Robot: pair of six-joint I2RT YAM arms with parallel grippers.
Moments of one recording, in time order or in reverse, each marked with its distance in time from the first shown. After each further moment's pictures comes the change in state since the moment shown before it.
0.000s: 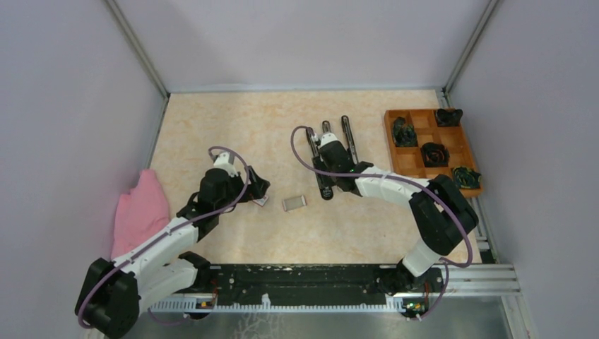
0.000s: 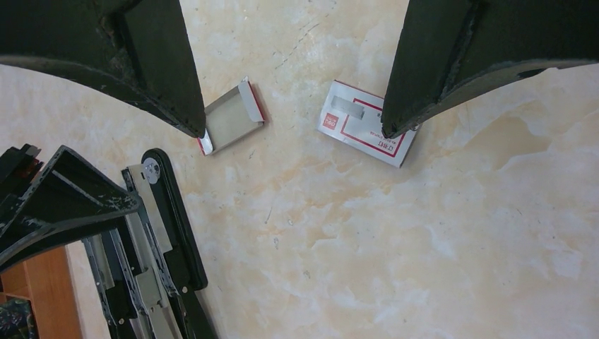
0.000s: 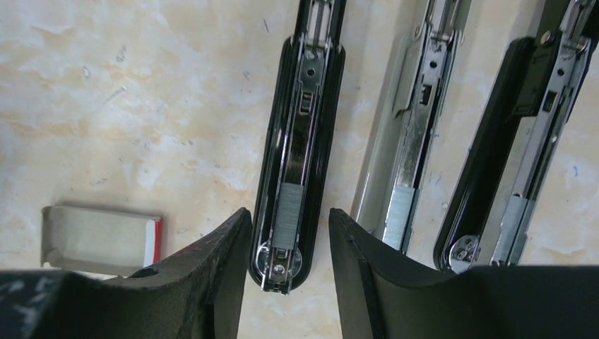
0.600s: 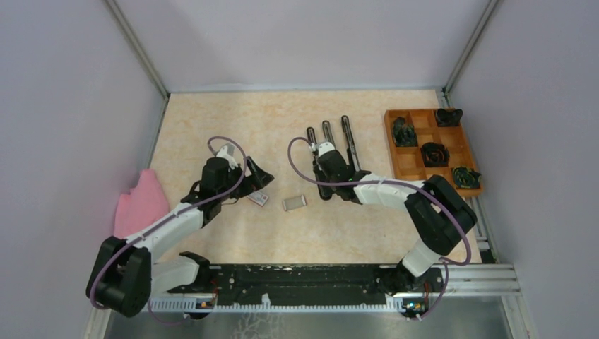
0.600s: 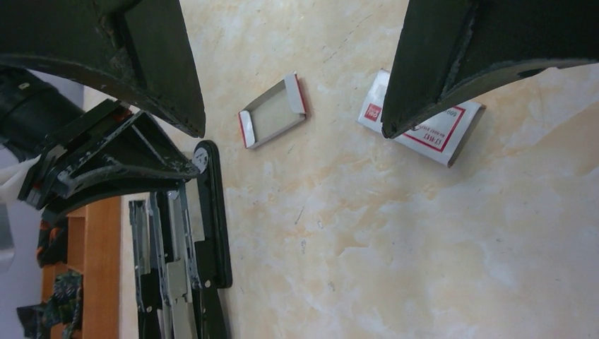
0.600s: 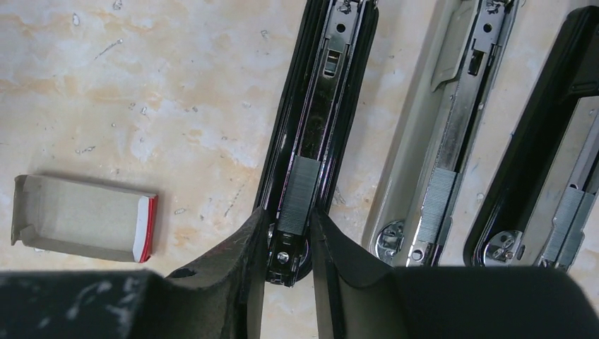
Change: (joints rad) left arm 0.092 0.162 0.069 0.020 0.193 -0.180; right arm 0.034 0.007 -0.102 0.085 -0.005 -0.013
